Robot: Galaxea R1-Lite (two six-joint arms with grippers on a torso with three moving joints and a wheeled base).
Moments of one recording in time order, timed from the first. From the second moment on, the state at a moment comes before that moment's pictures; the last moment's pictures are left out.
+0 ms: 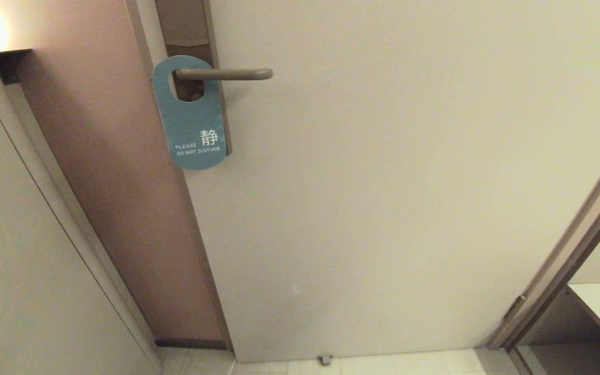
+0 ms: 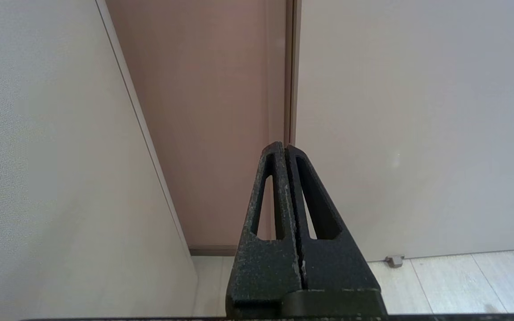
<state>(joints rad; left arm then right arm) 0.00 0.00 0.00 0.00 0.00 0.01 0.00 0.00 0.00 0.00 -0.01 0.00</state>
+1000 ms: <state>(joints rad) 0.00 0.00 0.00 0.00 0.00 0.00 0.00 0.00 0.00 0.00 -0.01 0.00</state>
